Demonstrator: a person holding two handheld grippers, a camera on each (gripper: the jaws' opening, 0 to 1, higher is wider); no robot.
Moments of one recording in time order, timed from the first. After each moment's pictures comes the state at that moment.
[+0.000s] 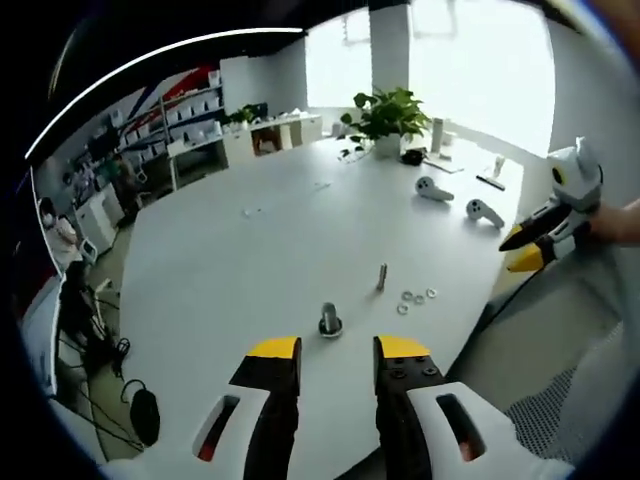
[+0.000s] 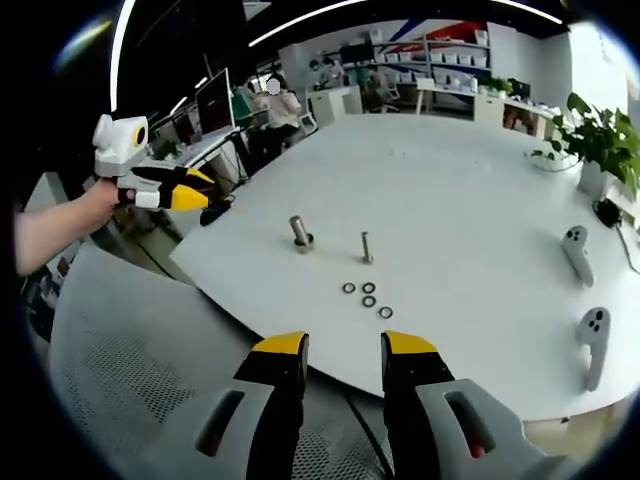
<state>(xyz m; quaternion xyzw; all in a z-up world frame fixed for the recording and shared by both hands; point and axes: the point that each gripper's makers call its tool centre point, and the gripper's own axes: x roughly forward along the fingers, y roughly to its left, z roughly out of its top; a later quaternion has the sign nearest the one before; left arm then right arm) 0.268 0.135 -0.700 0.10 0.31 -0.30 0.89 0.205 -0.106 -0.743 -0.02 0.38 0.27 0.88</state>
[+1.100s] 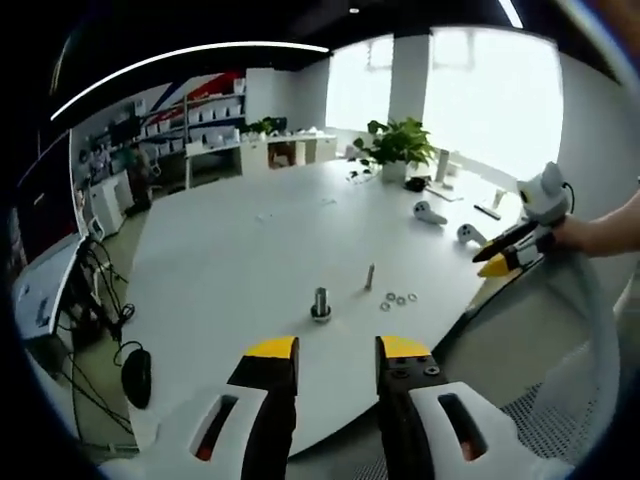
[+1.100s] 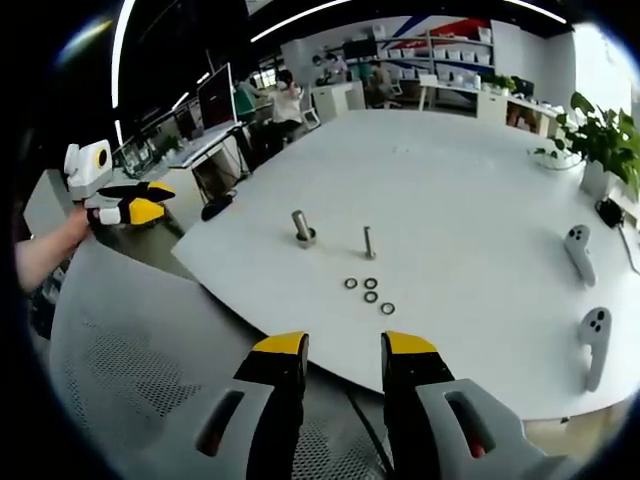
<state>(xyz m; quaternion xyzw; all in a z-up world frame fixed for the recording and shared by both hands) 0.202 0.149 -0.684 0.06 0.29 -0.30 0.91 0.202 -0.105 -0.745 -0.02 0.39 0.27 0.88</state>
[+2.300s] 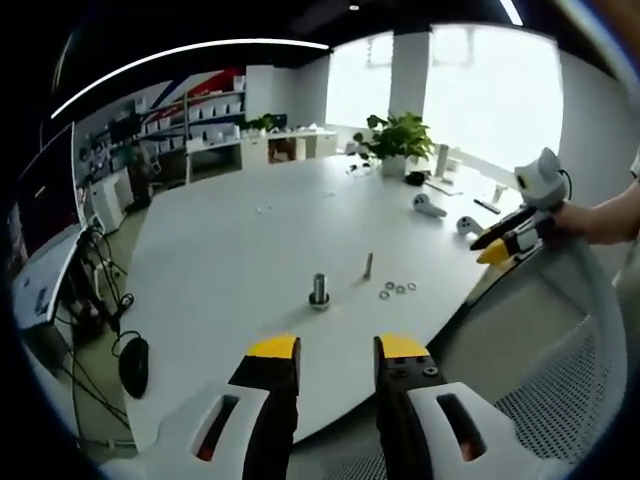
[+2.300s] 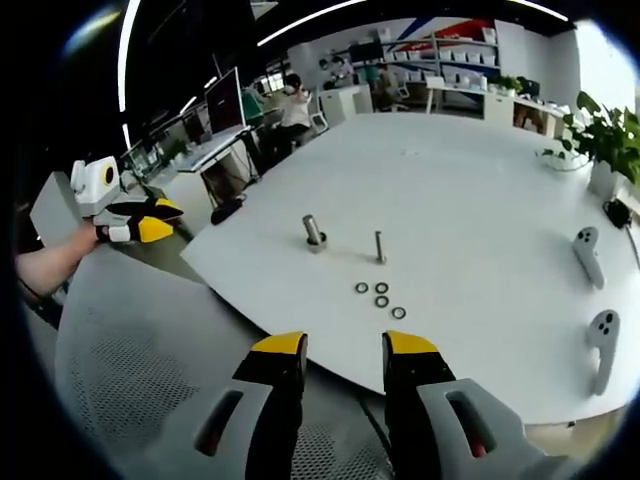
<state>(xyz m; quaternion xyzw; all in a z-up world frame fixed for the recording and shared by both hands) 0.199 0.160 -0.700 0.06 0.29 -0.29 0.91 0.202 -0.098 -0.742 -0.01 0.38 0.29 0.88</state>
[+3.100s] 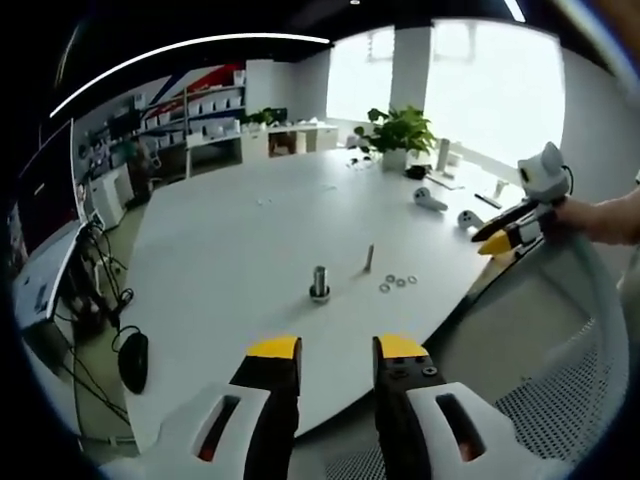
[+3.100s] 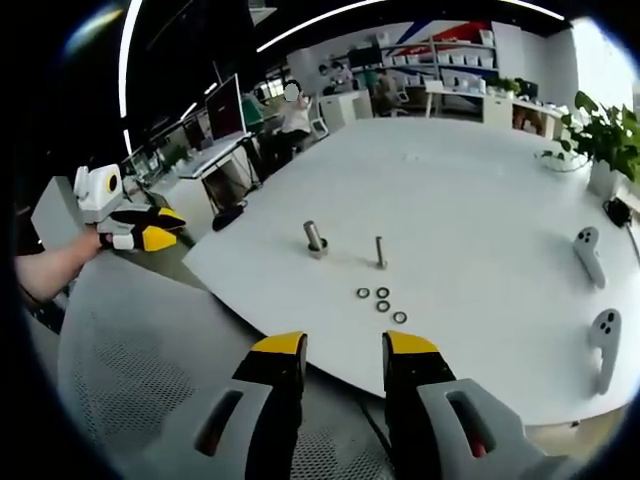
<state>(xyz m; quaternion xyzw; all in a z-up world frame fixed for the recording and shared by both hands) 0.197 0.162 -0.705 0.06 0.30 -0.29 0.91 0.203 -0.096 -0.739 0.00 0.38 0.29 0.88</state>
